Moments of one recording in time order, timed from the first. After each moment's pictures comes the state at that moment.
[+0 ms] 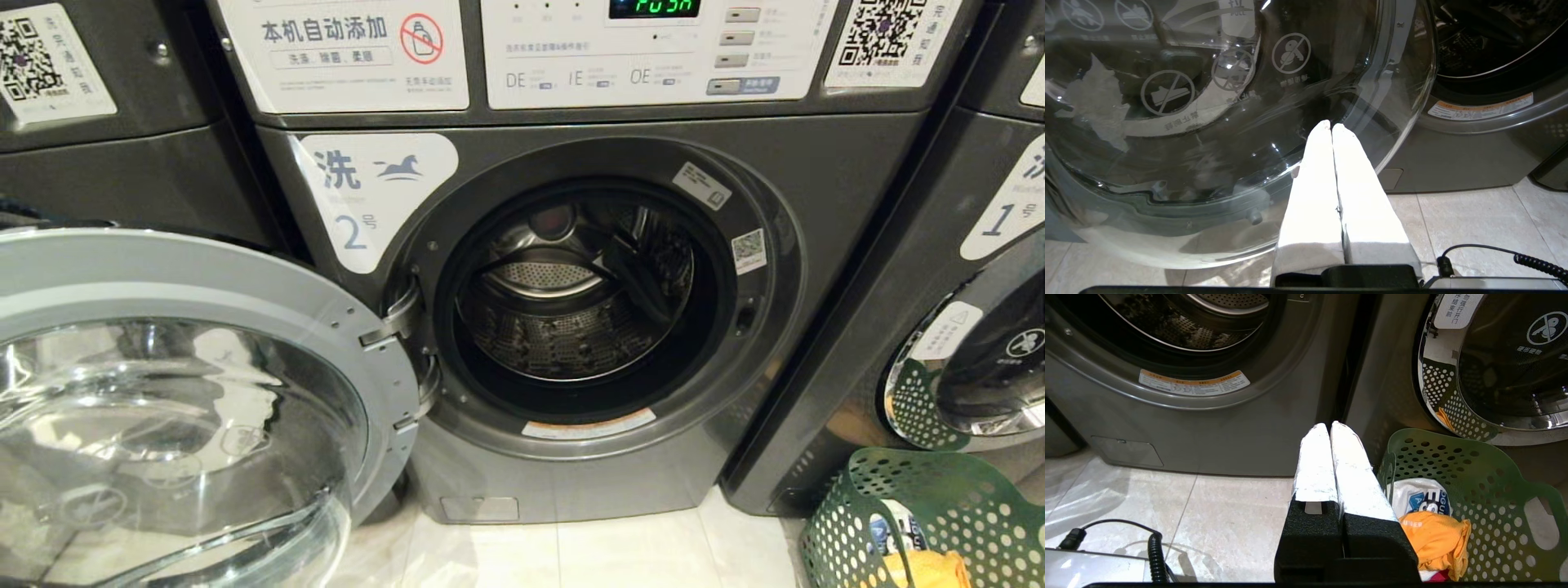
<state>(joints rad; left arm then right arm) 0.00 0.00 0.00 0.00 0.00 -0.01 0.00 0.00 0.00 0.00 0.03 -0.11</state>
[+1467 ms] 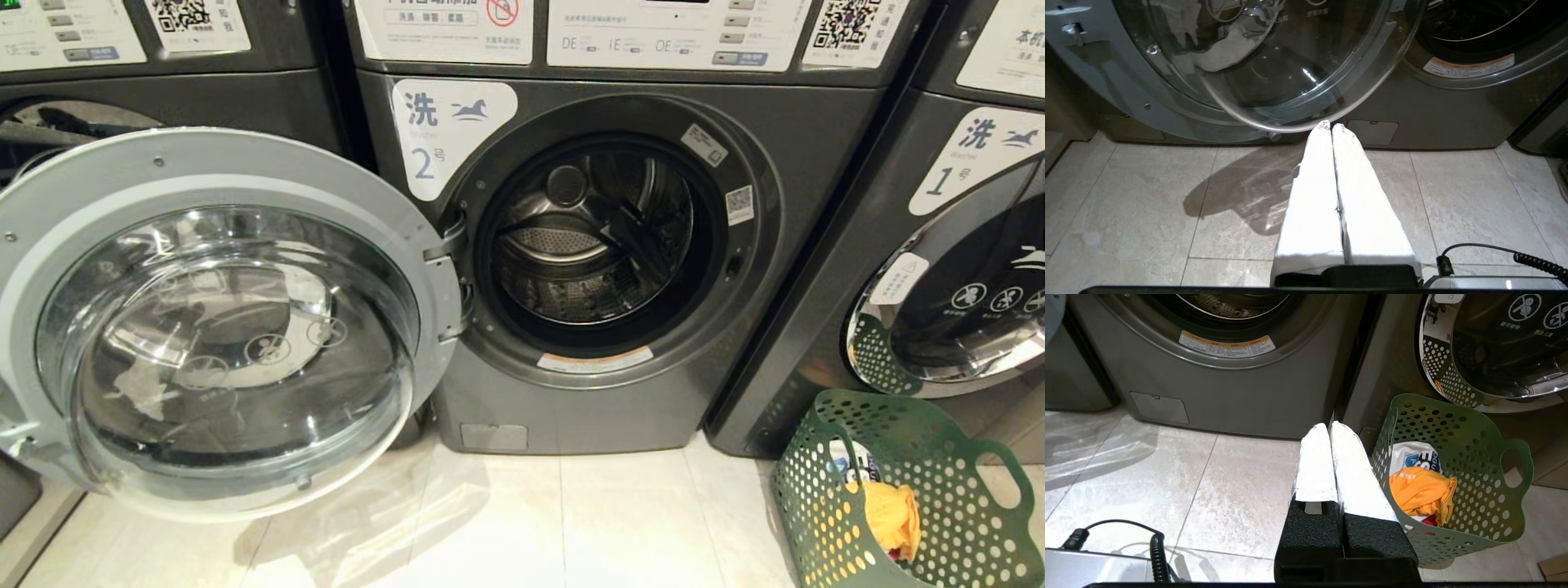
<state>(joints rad) 0.00 0.00 0.00 0.00 0.00 -0.01 0.00 0.00 0.00 0.00 0.03 -0.10</state>
